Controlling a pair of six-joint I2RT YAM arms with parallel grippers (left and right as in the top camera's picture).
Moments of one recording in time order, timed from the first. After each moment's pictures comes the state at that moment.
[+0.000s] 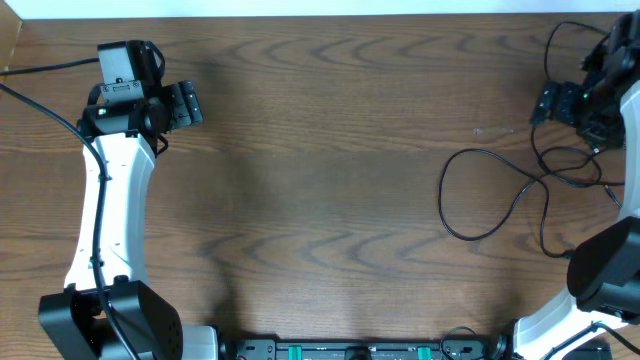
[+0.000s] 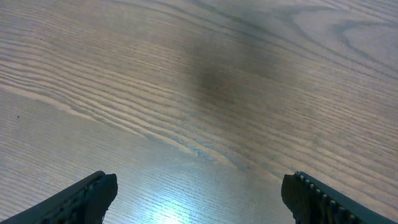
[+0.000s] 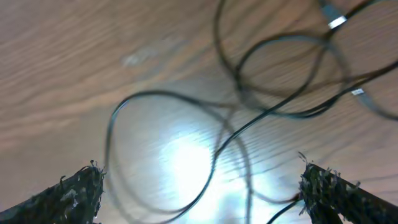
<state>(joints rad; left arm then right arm) 0.15 1.59 1.40 -0.74 -0.09 -0.12 -0.26 1.85 1.80 -1.31 -0.06 0.16</state>
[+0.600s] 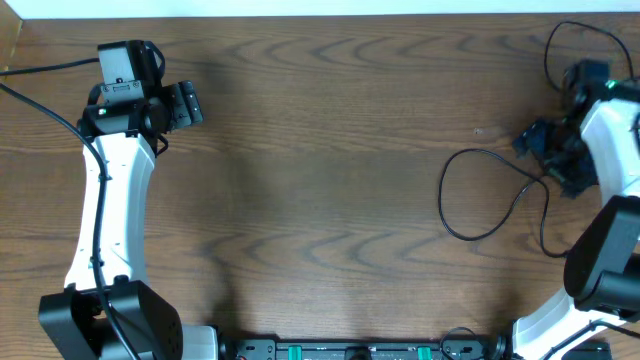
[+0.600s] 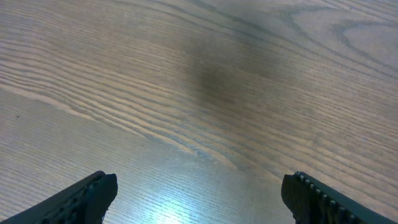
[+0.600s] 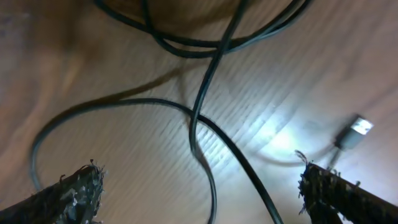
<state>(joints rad) 0.15 1.59 1.40 -0.74 -0.09 -0.12 -0.22 1.86 1.45 -1.14 0.12 0.70</state>
